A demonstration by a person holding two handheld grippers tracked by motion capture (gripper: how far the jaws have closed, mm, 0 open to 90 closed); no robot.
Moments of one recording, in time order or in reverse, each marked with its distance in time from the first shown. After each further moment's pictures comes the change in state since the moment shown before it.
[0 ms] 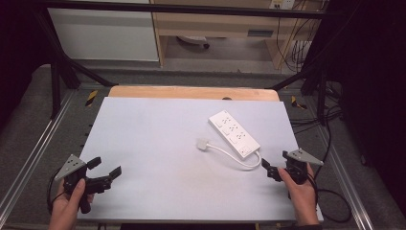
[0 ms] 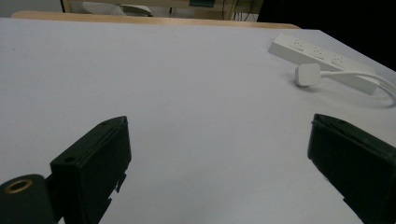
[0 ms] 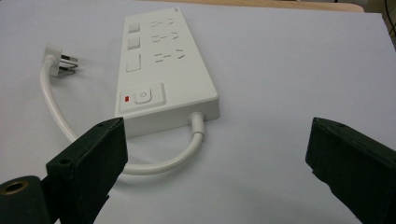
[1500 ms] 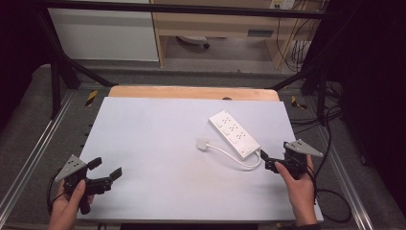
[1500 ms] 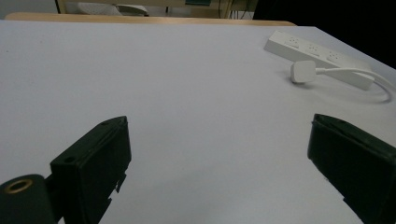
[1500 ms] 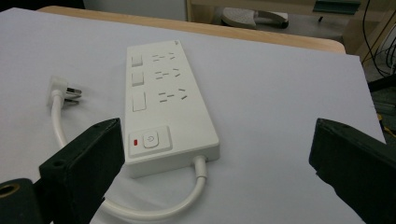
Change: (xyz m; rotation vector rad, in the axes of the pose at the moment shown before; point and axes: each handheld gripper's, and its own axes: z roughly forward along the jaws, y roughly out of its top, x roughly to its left) left arm -0.002 0.000 -0.001 0.005 -0.010 0.015; right arm 0.015 0.037 -0.003 -0.032 -0.050 -0.042
